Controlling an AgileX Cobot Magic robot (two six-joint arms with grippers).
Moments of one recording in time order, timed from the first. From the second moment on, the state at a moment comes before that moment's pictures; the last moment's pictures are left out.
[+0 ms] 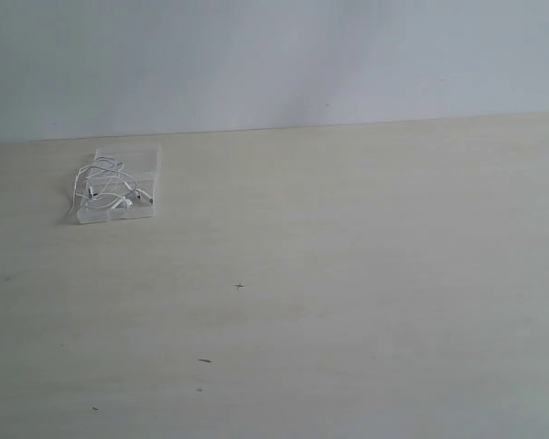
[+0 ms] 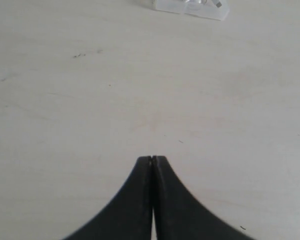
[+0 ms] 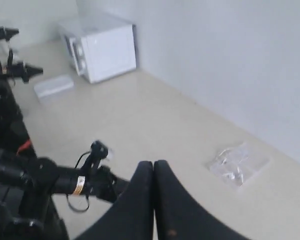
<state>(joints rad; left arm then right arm) -0.24 0.84 -0.07 1.64 0.23 -2.12 1.03 0.94 -1.56 0.06 0.96 0.03</state>
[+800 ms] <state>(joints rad) -0.24 0.84 -0.07 1.64 0.23 -2.12 0.17 0.37 -0.54 0.08 0.63 0.08</state>
